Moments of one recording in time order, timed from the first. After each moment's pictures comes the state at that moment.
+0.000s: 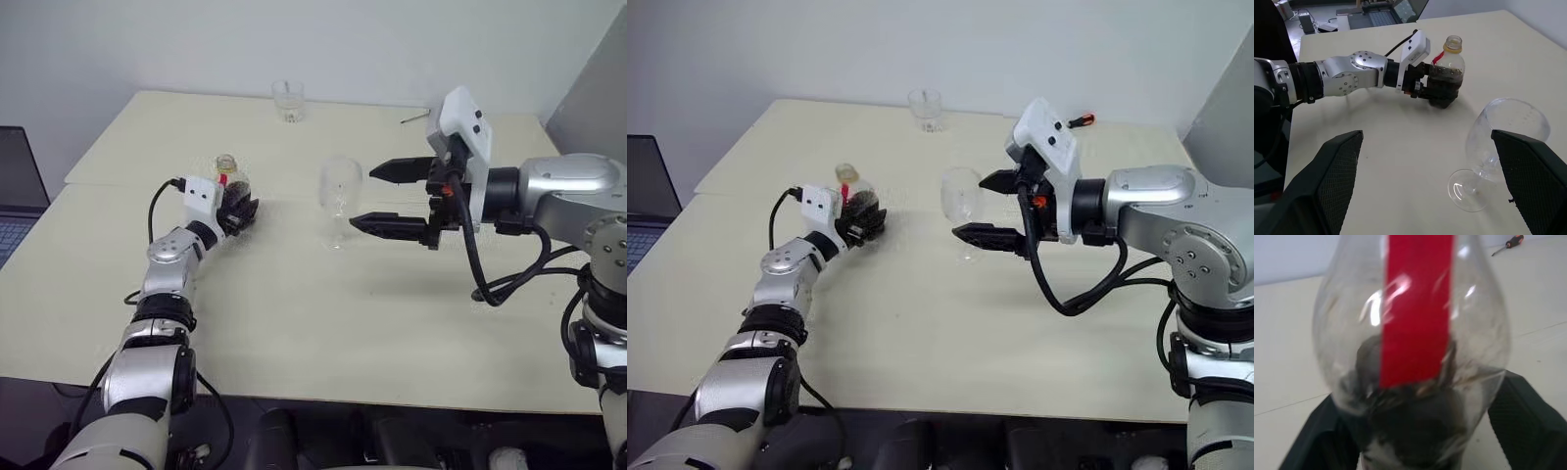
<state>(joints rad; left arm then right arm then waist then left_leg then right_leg) -0.81 0.45 0.16 0.98 -0.14 -0.19 -0.61 -0.93 -0.69 0.00 -0.50 0.81 1.26 0.66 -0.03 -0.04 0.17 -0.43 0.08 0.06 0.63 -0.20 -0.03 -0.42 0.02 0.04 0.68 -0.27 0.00</state>
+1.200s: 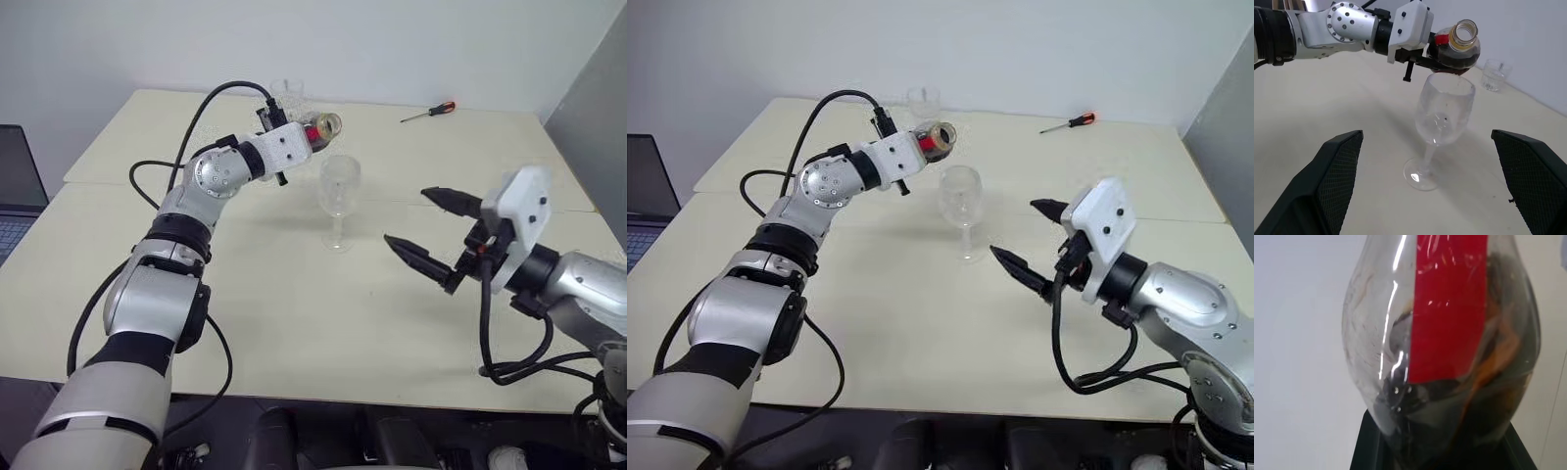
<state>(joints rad) -1.23 0.49 -0.24 1.17 0.37 -0.69 -0.44 -0.37 -0.66 -0.19 -0.88 0.77 0.99 0.38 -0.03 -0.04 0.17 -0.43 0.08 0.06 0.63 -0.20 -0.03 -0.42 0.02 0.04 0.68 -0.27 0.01</state>
